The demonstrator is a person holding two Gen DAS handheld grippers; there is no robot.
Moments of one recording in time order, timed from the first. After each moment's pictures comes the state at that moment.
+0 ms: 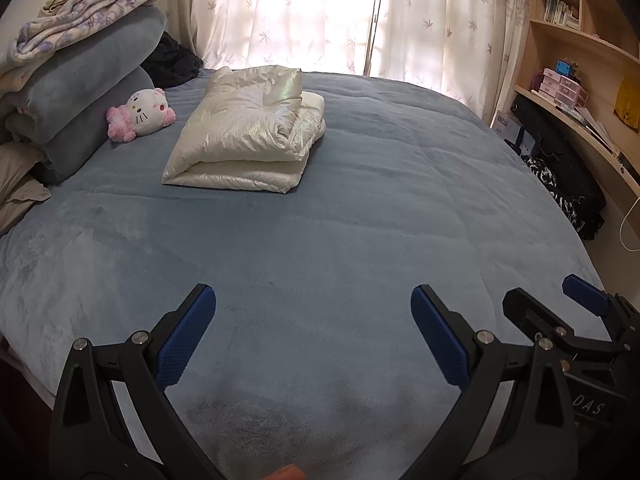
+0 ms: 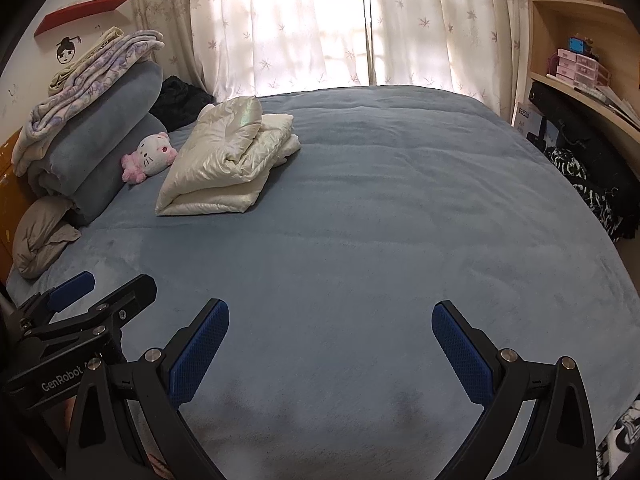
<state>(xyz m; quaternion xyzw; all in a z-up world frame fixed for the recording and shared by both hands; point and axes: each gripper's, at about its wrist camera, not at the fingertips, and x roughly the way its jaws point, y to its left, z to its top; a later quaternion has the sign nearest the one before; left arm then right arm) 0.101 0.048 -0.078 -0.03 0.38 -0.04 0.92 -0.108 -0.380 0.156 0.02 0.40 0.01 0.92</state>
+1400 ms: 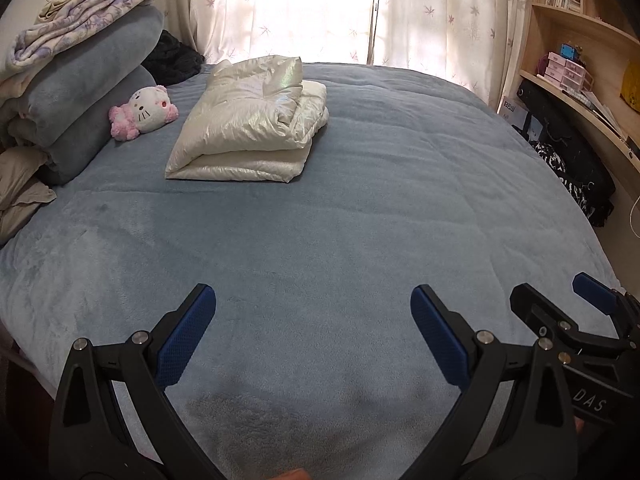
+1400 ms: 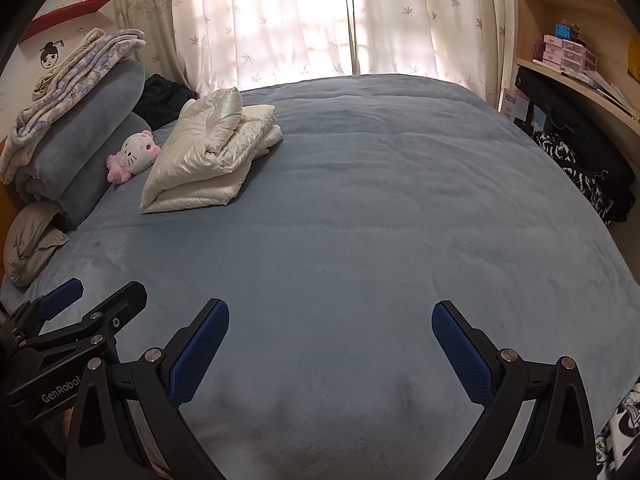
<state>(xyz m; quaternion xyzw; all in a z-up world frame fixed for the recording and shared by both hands) 0.103 0.041 -0.090 -0.01 0.39 -0.03 0.92 -0.095 -0.370 0.123 0.03 0.41 -0.01 0.91</state>
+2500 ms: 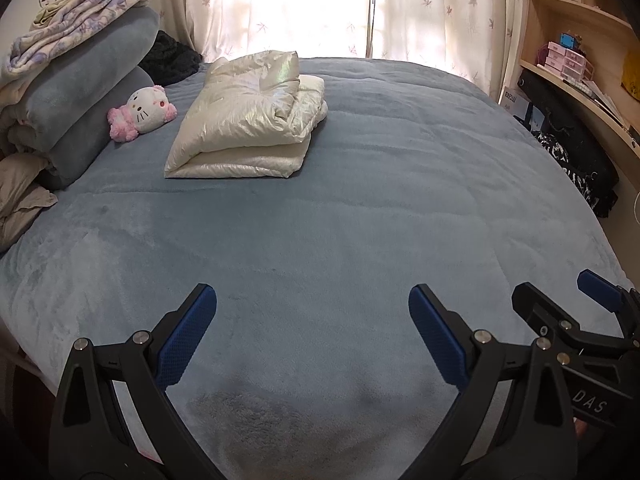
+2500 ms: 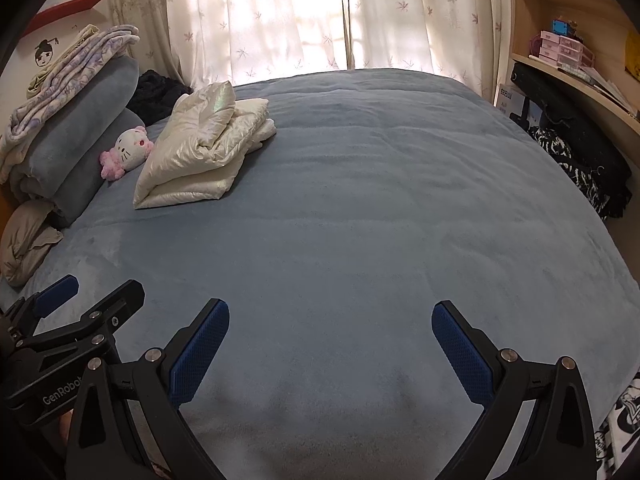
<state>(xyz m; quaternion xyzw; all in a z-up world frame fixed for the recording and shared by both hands) 0.103 0.030 -0.096 0.01 0.40 -0.03 0.92 -0.096 -0.370 0.110 0.03 0.42 -0.03 0.90</state>
